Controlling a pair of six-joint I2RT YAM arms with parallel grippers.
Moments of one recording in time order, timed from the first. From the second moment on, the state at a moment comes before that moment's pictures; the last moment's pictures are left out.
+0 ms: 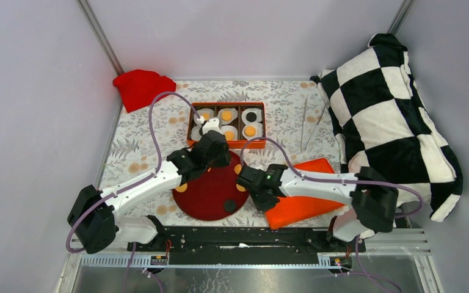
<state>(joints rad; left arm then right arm) -0.80 1.28 0.90 -0.37 -0.30 -0.72 1.12 1.57 0.96 -0.82 0.09 0.70</state>
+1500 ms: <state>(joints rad) -0.73 1.35 0.76 0.12 0.39 -0.71 1.22 1.30 1.33 -1.06 0.06 0.39</state>
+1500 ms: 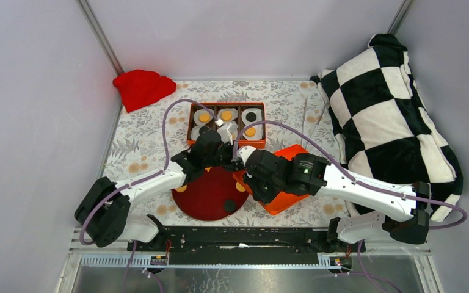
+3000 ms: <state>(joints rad) -0.56 1.25 1.52 -0.55 -0.14 -0.64 1.26 1.69 1.91 -1.32 0.87 0.43</state>
